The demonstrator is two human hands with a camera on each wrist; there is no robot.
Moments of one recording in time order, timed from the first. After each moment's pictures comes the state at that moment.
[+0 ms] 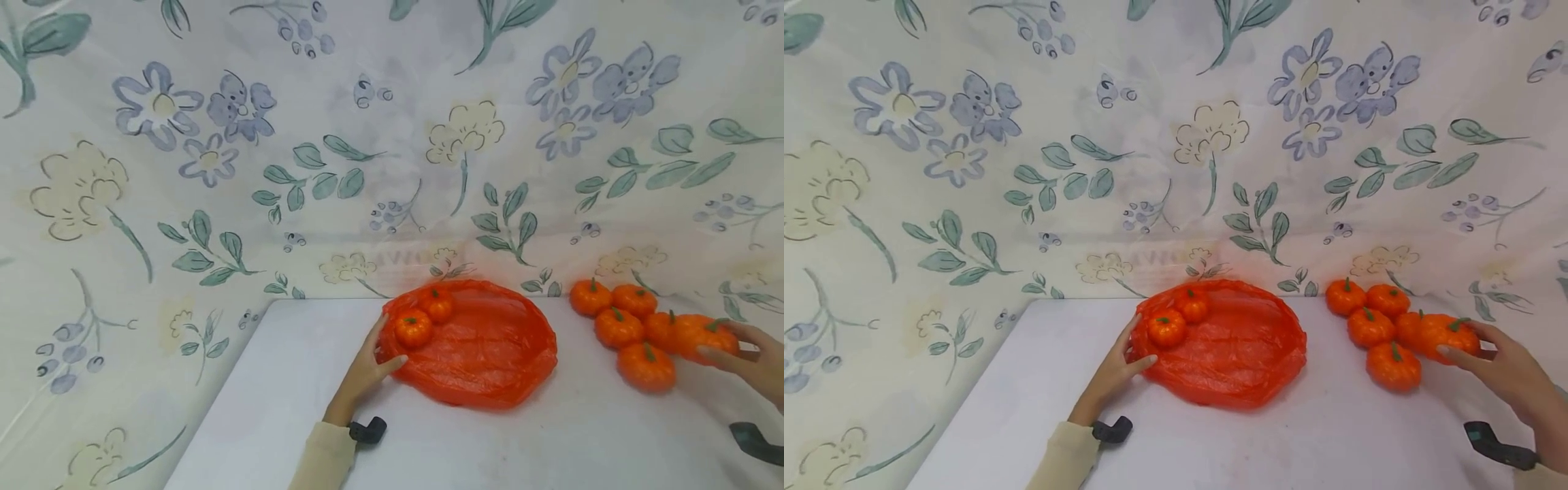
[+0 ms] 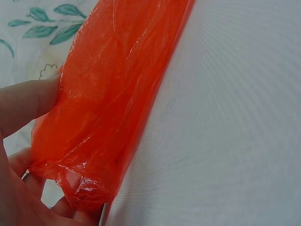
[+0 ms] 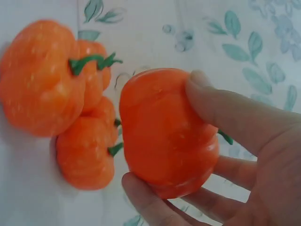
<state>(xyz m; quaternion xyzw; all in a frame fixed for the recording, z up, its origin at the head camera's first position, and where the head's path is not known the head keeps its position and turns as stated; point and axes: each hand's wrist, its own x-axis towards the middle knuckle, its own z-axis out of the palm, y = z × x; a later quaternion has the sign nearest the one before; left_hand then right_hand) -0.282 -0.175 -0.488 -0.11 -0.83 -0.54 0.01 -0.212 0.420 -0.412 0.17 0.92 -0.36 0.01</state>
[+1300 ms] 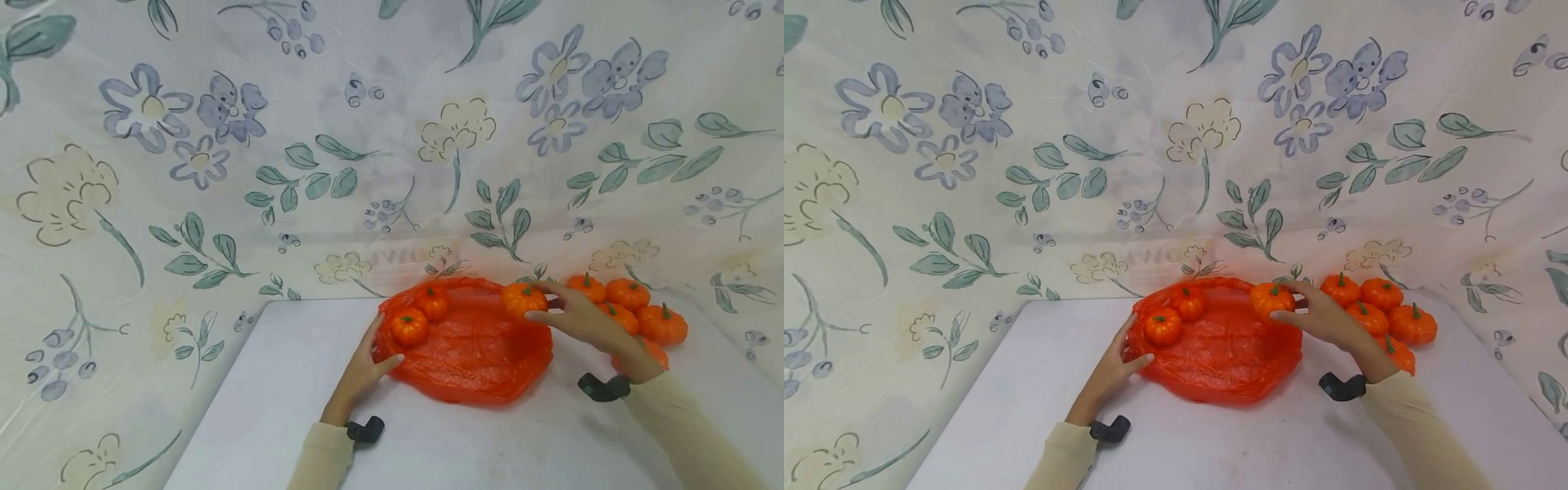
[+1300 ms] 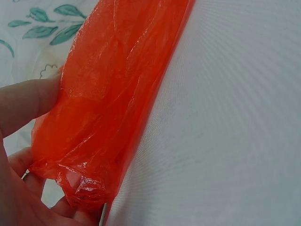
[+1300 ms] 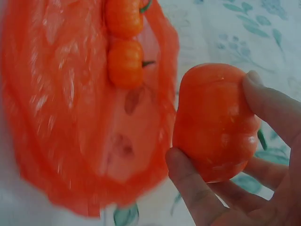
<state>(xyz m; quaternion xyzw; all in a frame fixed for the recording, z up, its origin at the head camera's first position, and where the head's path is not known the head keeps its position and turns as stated) -0.279 -0.172 -0.487 -0.12 -0.83 -0.55 0.01 -0.287 0.237 -0.386 -0.12 0.91 -0.40 0.05</state>
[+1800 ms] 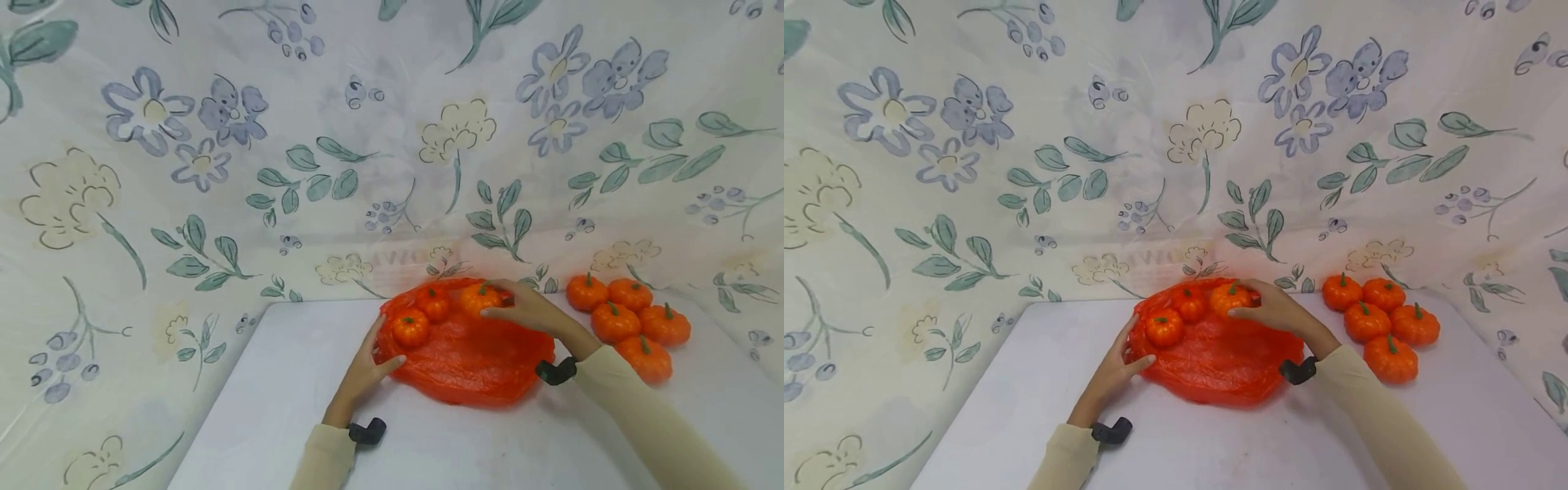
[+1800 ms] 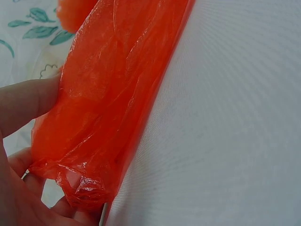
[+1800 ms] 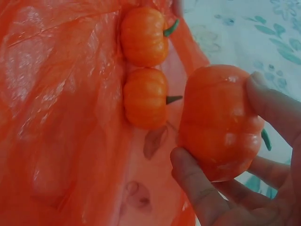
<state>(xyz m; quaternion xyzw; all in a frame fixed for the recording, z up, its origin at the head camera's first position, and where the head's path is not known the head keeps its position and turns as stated) -0.280 -0.173 -0.487 -0.12 -0.83 -0.55 0.00 -0.327 0.177 -0.397 -0.20 0.88 -0.42 0.07</state>
